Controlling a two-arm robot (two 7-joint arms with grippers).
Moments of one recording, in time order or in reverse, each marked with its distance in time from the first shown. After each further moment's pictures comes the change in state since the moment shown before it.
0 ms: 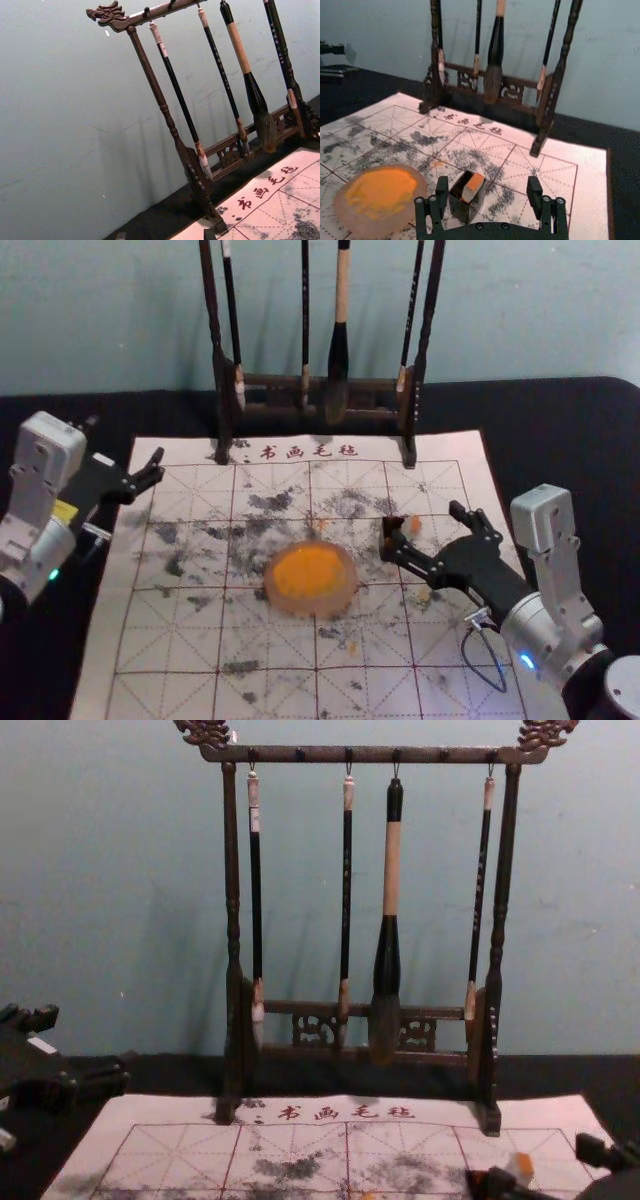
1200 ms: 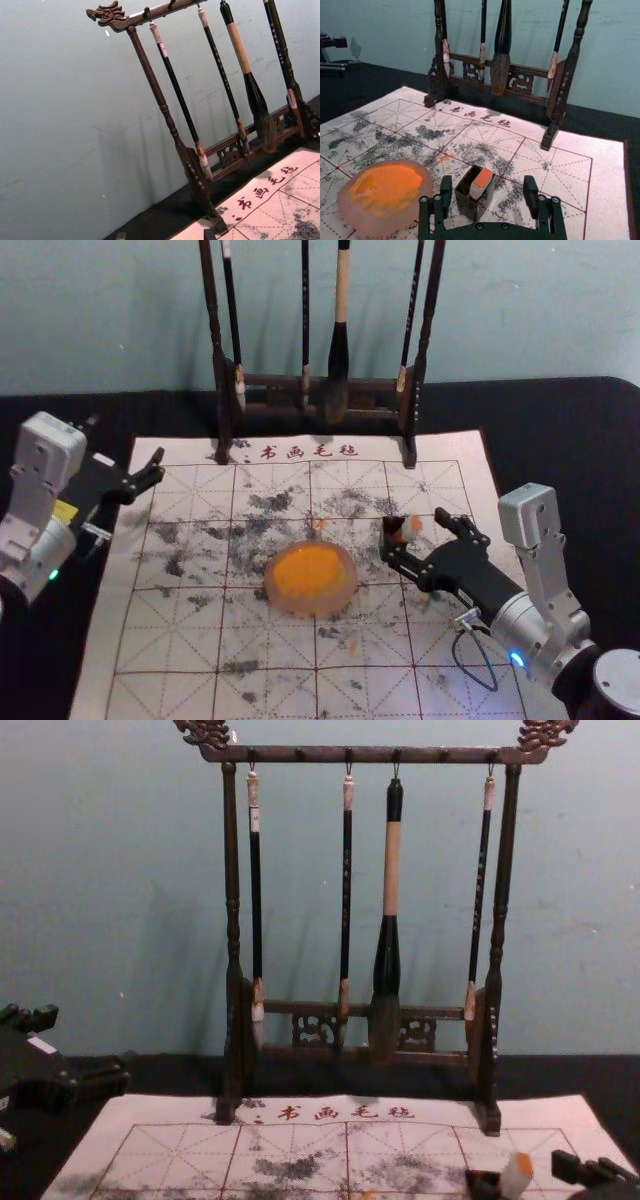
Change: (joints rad) left arm 0.000 0.000 0.000 0.000 0.000 0.000 0.000; right arm 0.018 -0.051 0.024 0.046 -0.012 0.036 0.062
